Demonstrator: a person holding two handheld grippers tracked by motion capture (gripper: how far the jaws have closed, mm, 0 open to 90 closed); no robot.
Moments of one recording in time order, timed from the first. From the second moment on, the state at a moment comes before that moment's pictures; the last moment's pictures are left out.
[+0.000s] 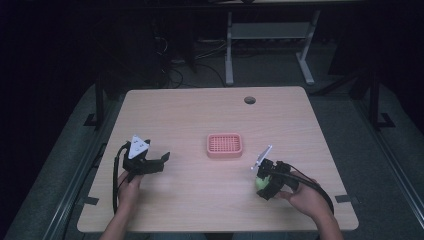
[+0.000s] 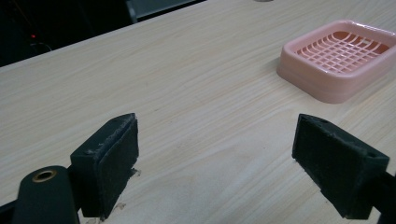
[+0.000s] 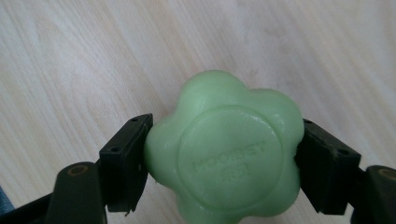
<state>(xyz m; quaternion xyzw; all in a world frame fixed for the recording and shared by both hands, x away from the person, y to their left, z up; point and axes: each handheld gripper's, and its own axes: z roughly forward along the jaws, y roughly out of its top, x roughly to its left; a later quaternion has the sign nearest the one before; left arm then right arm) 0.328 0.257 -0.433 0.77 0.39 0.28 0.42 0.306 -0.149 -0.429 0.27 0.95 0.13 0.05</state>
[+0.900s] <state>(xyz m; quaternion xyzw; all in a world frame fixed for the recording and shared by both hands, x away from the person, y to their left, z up) 0.329 0.258 -0.434 0.76 0.40 0.28 0.43 0.336 -0.141 -0.402 0.27 0.95 0.17 0.06</state>
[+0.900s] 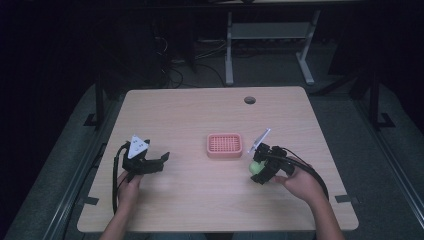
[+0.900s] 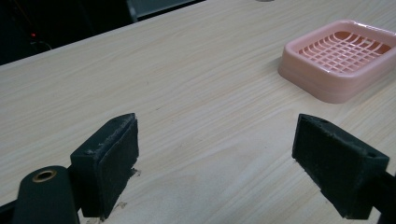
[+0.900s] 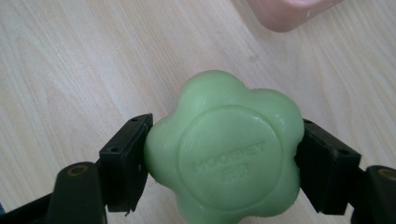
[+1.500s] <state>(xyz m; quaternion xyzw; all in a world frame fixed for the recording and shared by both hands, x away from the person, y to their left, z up) 0.329 0.259 -0.434 0.76 0.40 0.28 0.43 0.359 -0.124 -0.387 0.26 0.95 0.18 0.06</state>
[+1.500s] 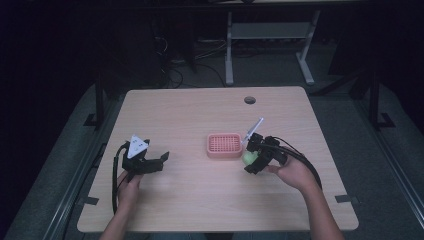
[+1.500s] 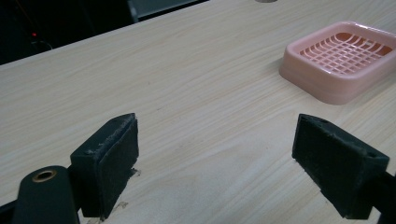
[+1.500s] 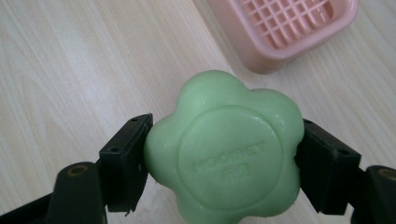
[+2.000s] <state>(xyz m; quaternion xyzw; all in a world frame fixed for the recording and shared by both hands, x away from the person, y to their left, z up) 0.329 0.259 -0.433 0.76 0.40 0.28 0.43 0.375 -0.112 -0.386 0.25 0.95 0.18 0.05</state>
